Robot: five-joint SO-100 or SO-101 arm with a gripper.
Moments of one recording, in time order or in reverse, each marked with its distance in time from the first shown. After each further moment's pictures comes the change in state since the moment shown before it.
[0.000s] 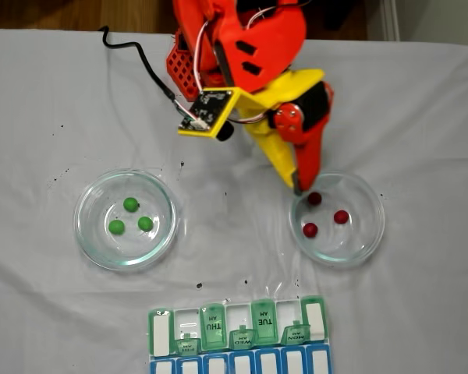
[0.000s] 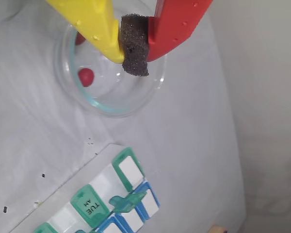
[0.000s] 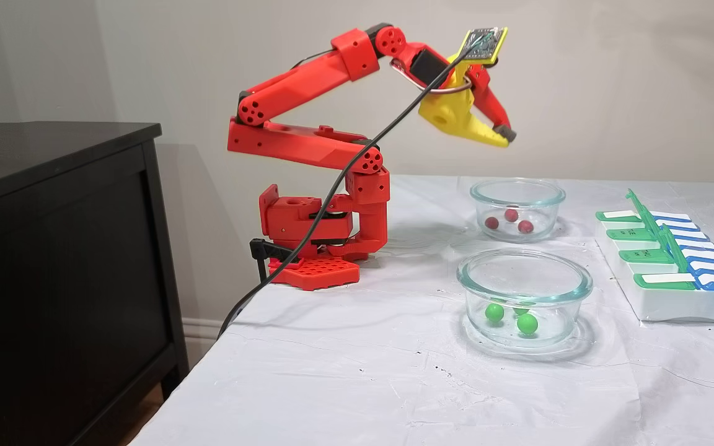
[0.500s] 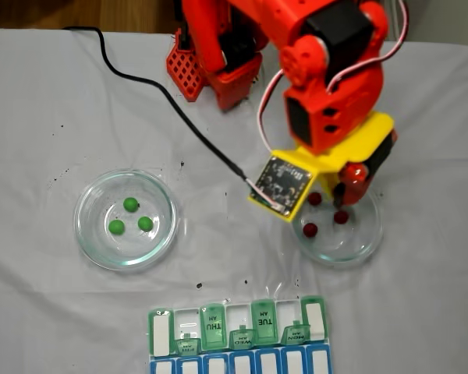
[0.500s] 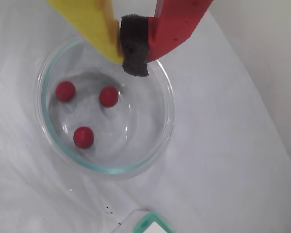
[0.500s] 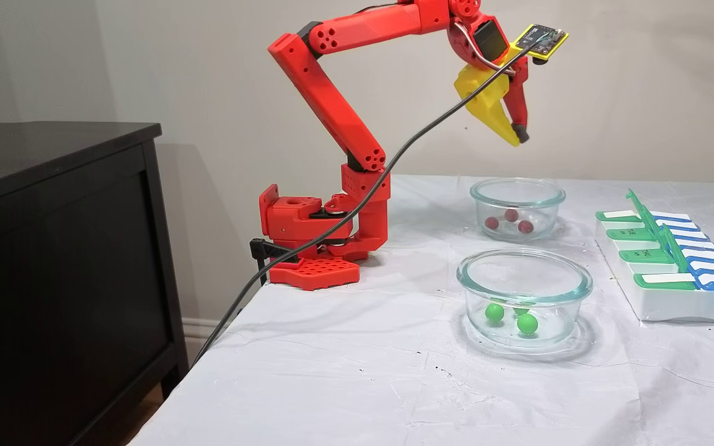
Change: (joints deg) arm -10.6 -25.0 -23.9 10.1 11.3
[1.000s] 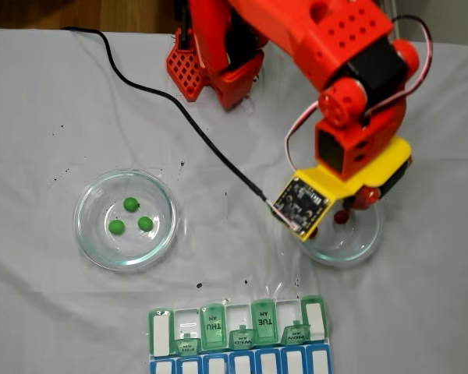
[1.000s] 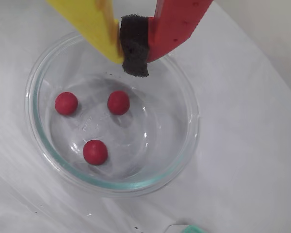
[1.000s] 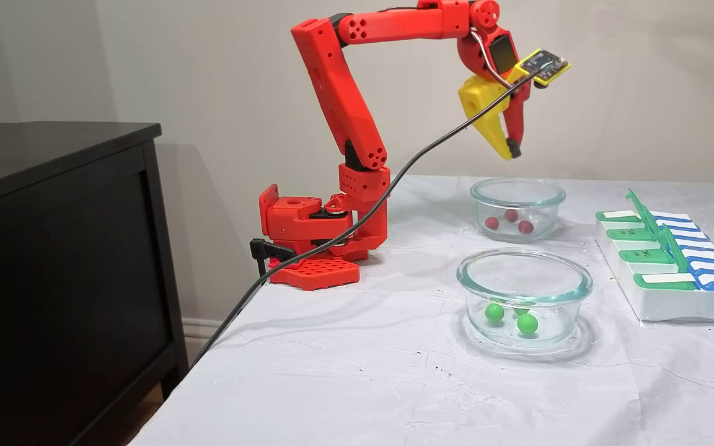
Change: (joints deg) arm -1.1 -14.8 -3.6 -2.2 8.3
